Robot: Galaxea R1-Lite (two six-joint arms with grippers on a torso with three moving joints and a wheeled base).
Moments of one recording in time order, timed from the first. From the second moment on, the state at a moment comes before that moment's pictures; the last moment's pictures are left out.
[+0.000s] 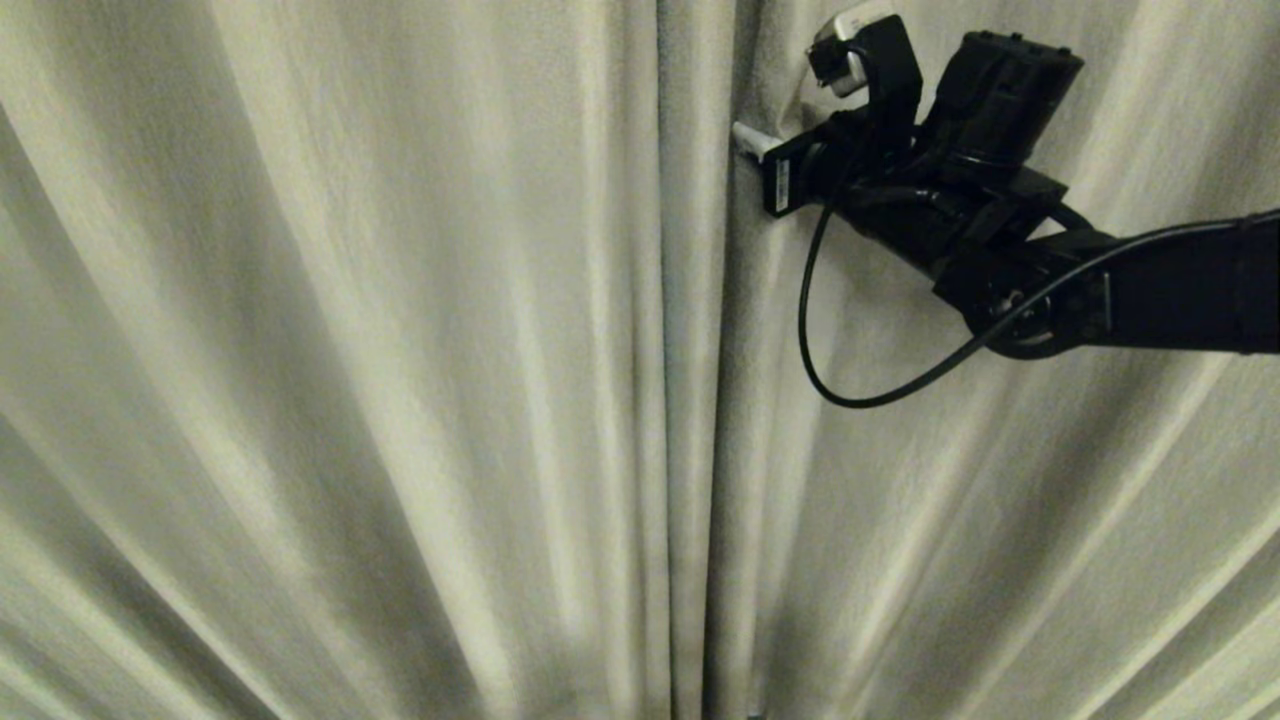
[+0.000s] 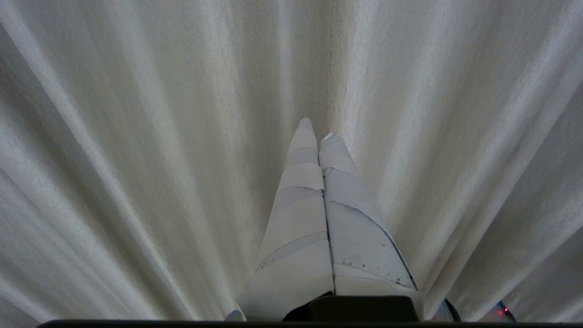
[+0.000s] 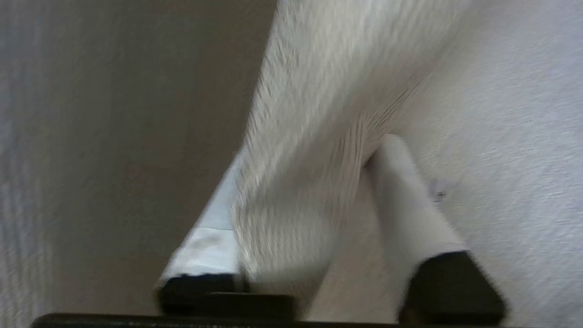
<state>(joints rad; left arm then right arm) 0.00 0.00 0.00 -0.01 -0.01 0.00 0.50 2.01 -1.66 -0.68 -0.01 -0.35</state>
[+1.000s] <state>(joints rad) 0.00 0.00 0.00 -0.01 -0.01 0.00 0.42 1.86 -1.64 -0.60 -0.06 -0.44</state>
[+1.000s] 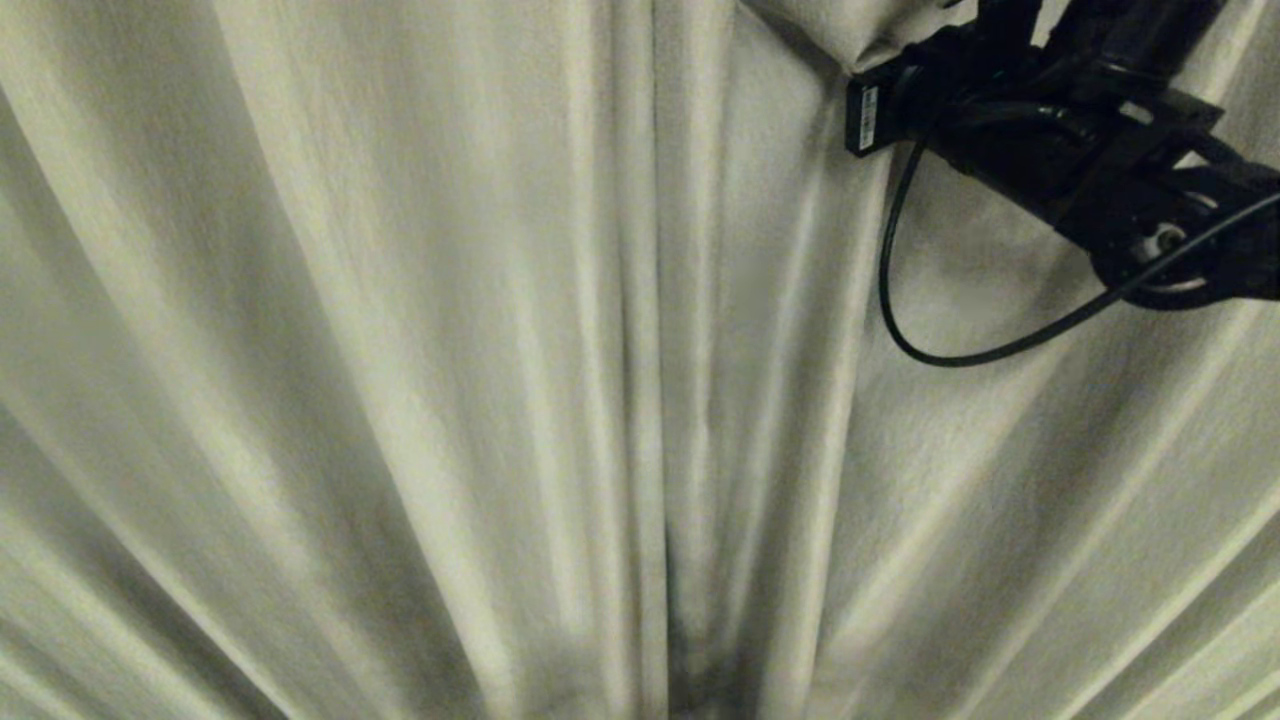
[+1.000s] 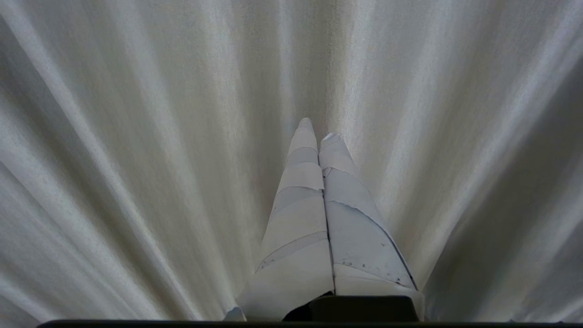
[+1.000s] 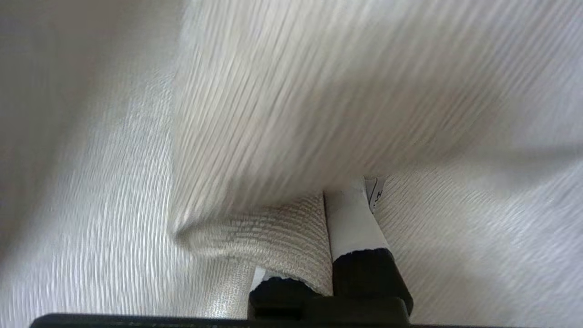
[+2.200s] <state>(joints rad) 0.00 0.00 0.00 -0.01 -0.01 0.00 -0.10 1.67 -1.52 -0.64 -0.02 -0.31</state>
